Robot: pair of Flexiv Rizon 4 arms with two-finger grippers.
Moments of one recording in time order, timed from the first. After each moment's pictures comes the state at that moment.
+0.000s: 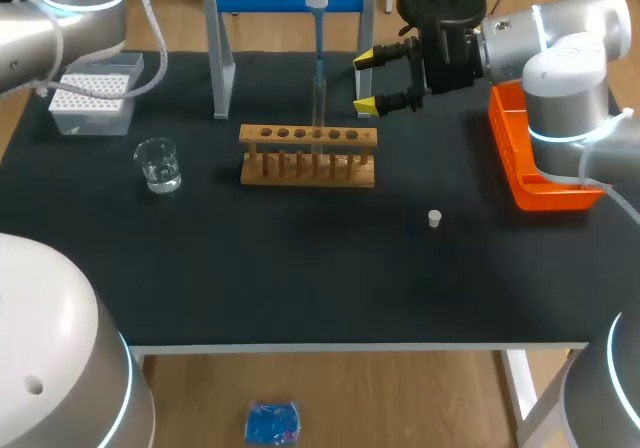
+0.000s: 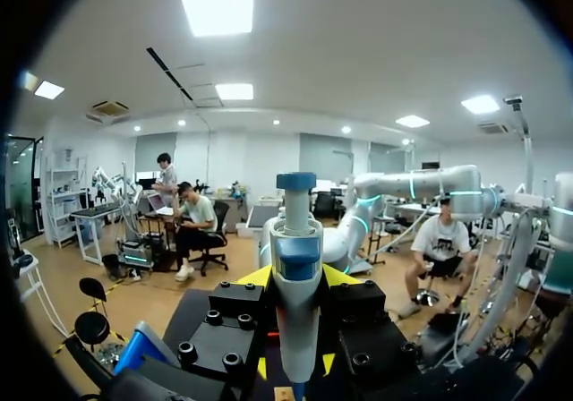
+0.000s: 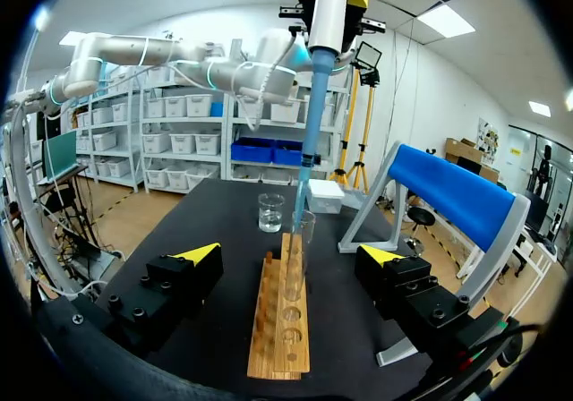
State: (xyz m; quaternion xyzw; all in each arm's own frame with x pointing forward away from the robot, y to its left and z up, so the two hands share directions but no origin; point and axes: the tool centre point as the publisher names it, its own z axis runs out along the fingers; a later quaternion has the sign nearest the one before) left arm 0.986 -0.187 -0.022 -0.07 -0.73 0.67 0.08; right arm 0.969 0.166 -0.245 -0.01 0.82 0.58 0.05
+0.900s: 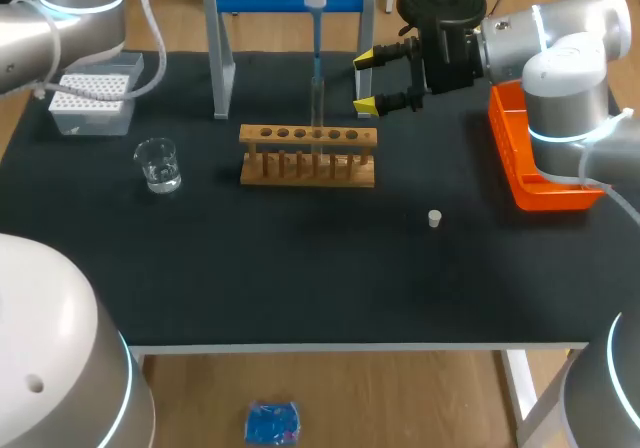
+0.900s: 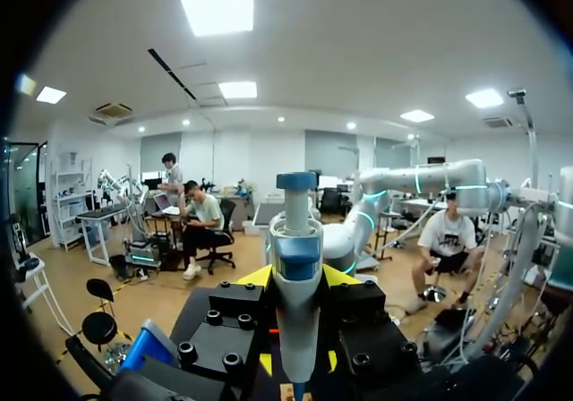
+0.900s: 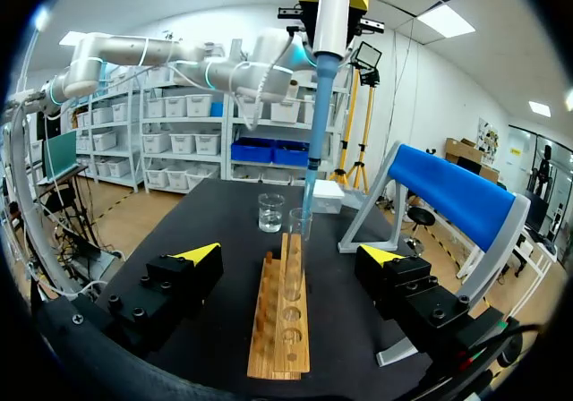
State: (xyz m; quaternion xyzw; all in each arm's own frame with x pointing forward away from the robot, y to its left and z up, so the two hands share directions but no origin) left arm 0.987 -0.186 -0.025 -0.06 -0.74 0.67 0.06; right arm 0.969 0.166 -0.245 -0.01 0.82 0.58 0.05
